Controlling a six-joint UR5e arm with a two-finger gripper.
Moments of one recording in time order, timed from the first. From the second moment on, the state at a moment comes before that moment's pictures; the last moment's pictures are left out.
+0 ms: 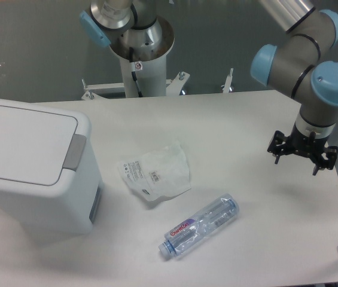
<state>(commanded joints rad) 2.84 -2.07 -1.45 -1.05 1.51 1.23</state>
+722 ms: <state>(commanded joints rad) 2.79 -2.02 -1.49 -1.06 1.52 1.22</state>
